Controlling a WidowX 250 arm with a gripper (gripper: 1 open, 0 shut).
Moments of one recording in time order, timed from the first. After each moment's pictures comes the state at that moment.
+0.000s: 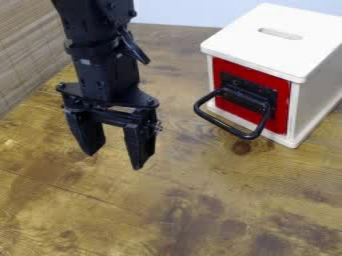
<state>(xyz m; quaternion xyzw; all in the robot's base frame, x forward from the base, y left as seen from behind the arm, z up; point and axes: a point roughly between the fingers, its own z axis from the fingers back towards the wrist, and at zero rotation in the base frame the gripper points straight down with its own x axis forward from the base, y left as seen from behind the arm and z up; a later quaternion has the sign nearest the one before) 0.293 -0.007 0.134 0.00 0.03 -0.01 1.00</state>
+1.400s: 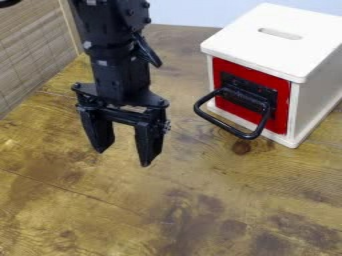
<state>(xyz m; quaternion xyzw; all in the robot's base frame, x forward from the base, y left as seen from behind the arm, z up) 0.307 -0.006 0.123 0.00 0.05 -0.02 1.00</state>
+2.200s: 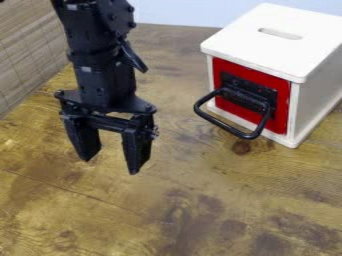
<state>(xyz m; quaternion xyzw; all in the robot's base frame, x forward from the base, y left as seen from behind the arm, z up) 0.292 0.000 0.125 0.00 0.06 0.00 1.00</state>
